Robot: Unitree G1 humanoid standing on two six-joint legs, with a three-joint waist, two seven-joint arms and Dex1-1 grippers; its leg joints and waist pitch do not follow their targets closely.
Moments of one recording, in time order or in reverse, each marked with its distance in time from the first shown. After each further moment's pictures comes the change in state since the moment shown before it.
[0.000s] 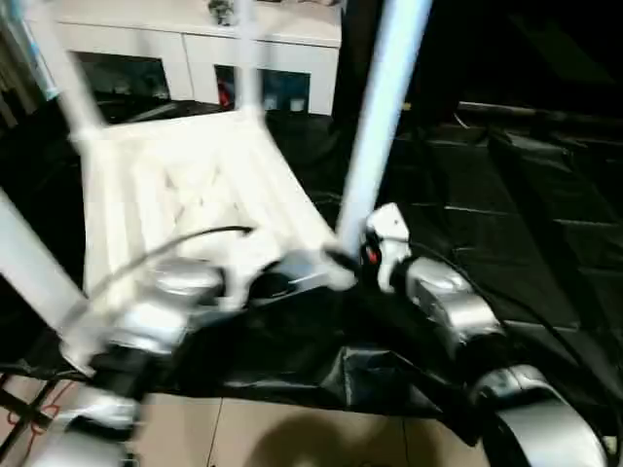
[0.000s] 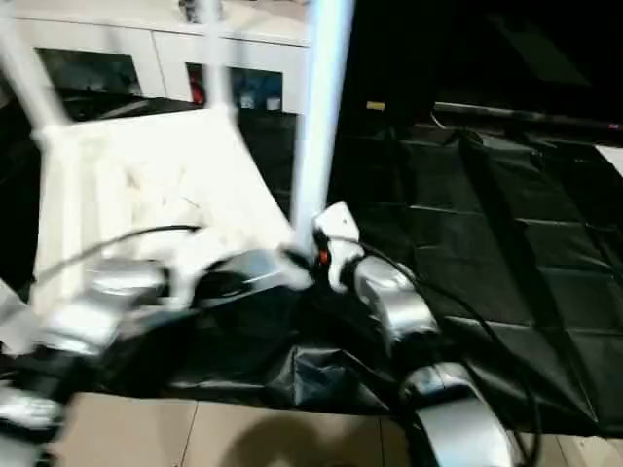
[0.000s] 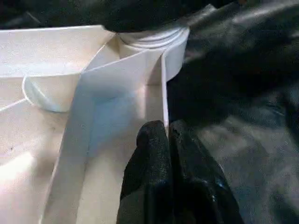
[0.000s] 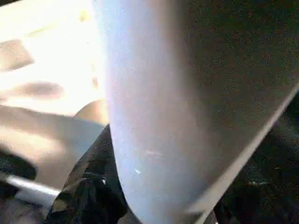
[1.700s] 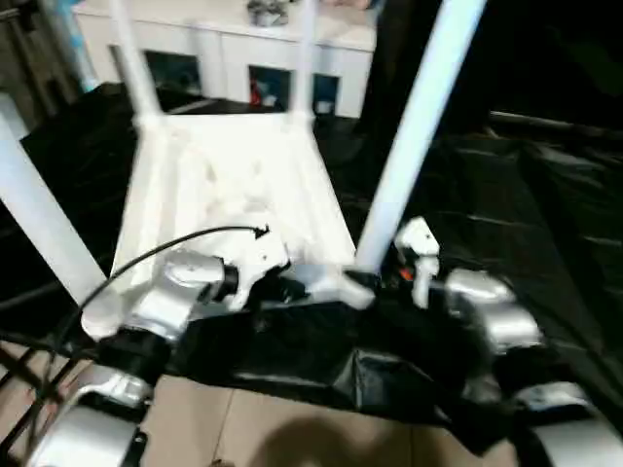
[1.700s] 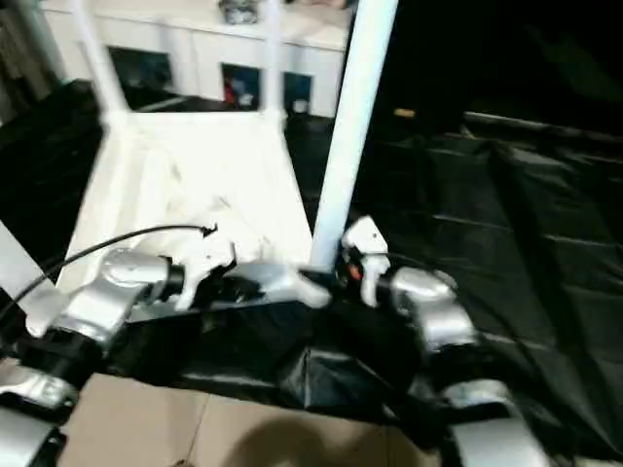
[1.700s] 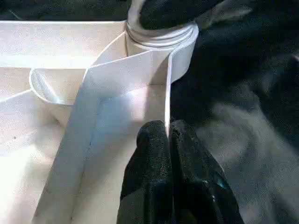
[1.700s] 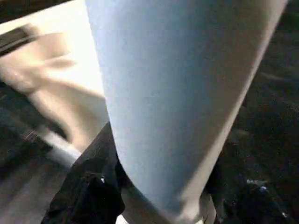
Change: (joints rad) left arm -0.076 -0.033 -0.002 0.150 0.006 -0.071 -0.048; right arm 0.068 -0.062 -0.073 -0.046 0.032 0.018 0.186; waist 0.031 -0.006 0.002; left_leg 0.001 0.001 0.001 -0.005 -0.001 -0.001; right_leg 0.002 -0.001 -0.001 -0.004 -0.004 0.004
